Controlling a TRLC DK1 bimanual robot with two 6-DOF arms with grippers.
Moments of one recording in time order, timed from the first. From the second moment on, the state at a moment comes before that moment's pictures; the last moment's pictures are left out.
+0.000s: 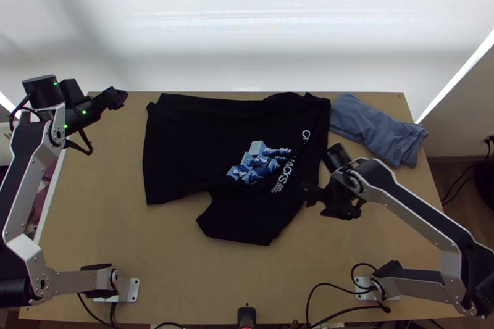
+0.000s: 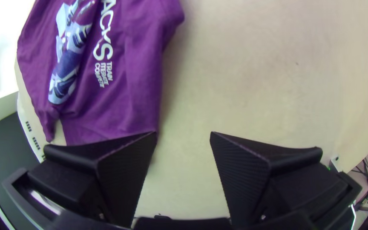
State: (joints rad) left arm 0.17 1.41 1.37 -0.46 0.34 -0.36; right arm 0.53 1.39 0.96 -0.96 -0.24 0.94
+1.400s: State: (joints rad) left arm 0.24 1.29 1.36 -0.58 0.33 -0.28; right arm 0.63 1.43 1.02 -0.58 -0.14 0.91
